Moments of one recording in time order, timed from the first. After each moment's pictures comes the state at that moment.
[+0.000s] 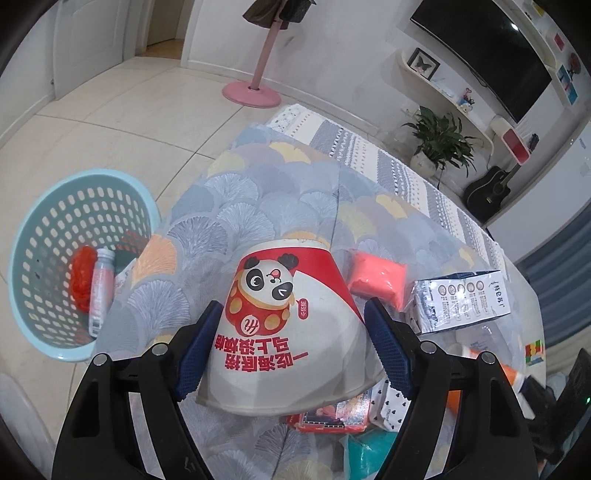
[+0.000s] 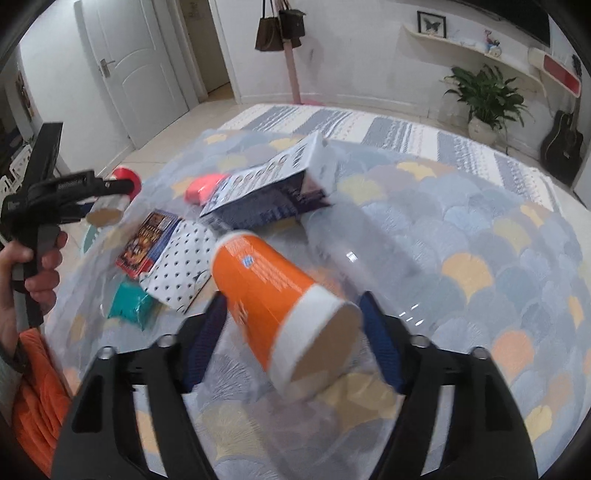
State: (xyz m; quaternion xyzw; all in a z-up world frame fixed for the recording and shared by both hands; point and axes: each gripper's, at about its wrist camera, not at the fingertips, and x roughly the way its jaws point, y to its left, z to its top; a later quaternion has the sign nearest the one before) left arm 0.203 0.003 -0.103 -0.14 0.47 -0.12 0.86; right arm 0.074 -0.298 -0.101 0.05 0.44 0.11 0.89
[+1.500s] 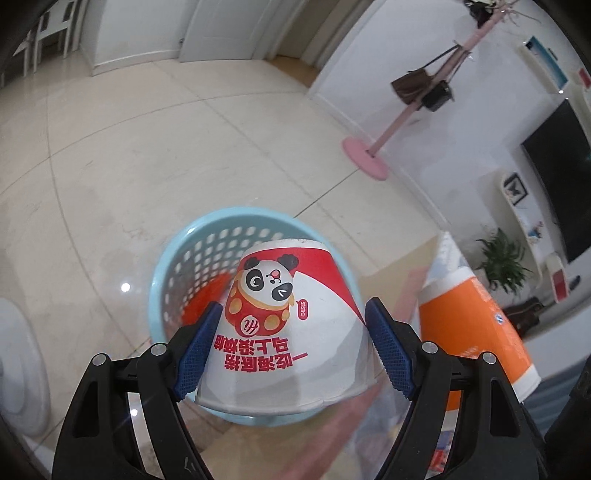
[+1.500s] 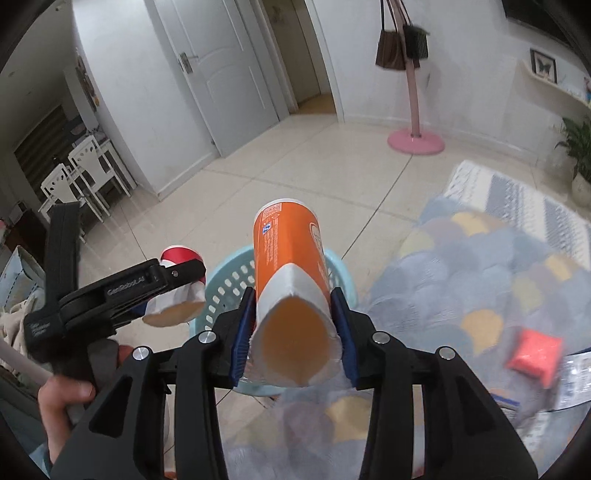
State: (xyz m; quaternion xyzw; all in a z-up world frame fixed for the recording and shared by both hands) left arm 0.210 0.251 -0.100 -0.29 0.42 0.05 0.86; right arm 0.223 0.035 -0.063 0.05 0.40 0.24 0.88
